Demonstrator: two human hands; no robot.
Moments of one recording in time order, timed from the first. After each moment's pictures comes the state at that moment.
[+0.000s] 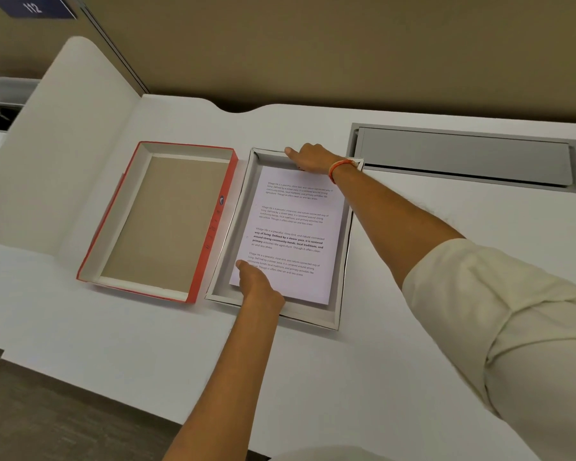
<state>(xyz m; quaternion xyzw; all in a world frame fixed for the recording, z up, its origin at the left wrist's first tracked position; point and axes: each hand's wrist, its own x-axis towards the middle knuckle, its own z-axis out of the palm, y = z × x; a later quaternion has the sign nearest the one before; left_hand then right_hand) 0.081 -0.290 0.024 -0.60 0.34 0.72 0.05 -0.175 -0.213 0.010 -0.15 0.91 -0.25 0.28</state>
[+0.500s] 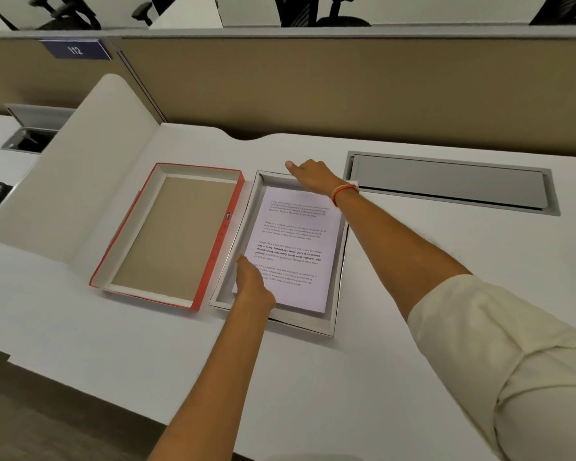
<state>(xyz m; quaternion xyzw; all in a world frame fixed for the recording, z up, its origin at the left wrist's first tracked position) 0.083 -0.293 0.060 -0.54 0.38 0.75 0.07 -0.138 -0.206 0.058 -0.13 0.91 -0.33 0.22</state>
